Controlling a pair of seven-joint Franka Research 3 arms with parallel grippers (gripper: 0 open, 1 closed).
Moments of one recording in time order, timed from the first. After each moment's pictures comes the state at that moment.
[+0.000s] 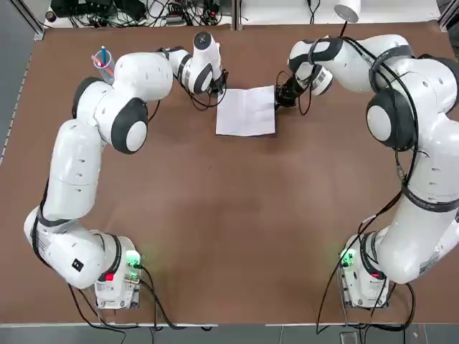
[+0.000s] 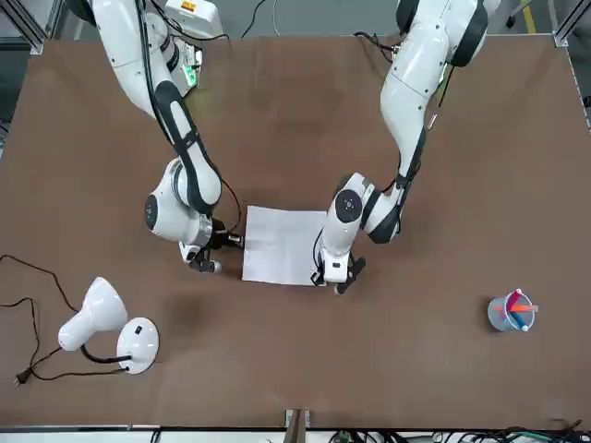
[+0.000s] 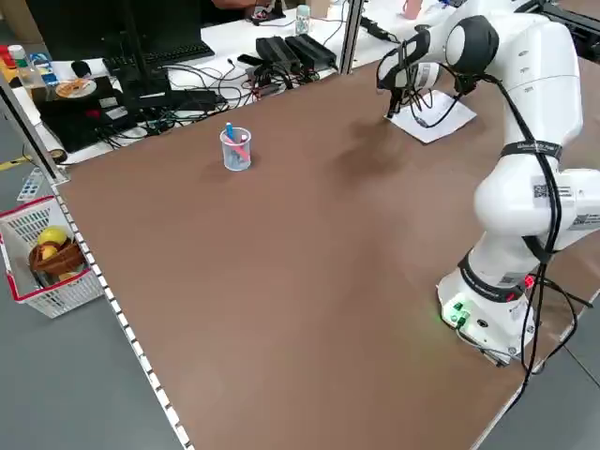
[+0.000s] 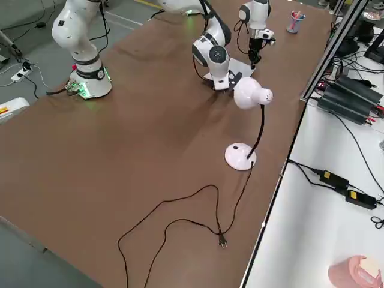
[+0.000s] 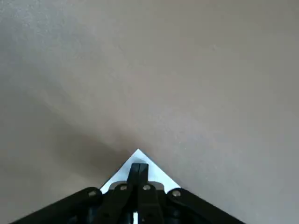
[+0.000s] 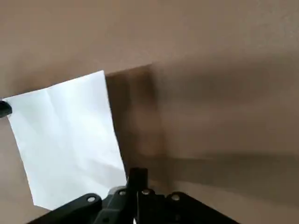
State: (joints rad) left arm -0.56 0.90 -0.06 -1.46 0.06 2.62 -1.39; right arm 0.47 0.59 -0.07 -1.92 0.99 2.44 -0.19
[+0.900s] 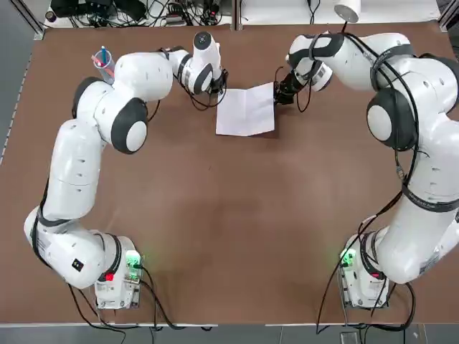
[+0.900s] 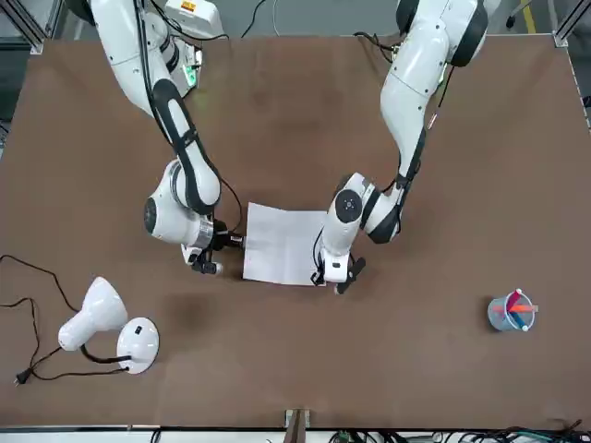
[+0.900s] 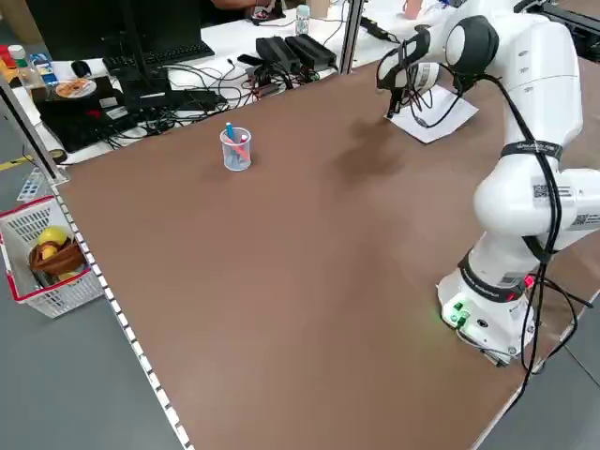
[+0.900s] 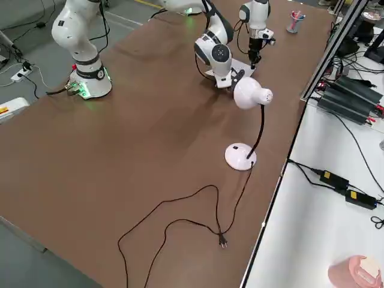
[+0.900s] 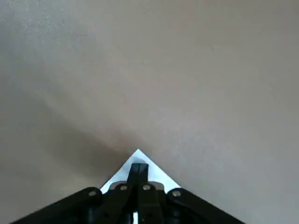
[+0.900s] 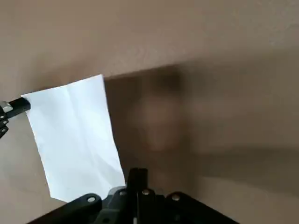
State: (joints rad) left arm -0.56 0.90 -0.06 -1.46 0.06 2.62 -1.39; right arm 0.46 0.58 -0.07 -1.89 1.00 2.39 -0.18
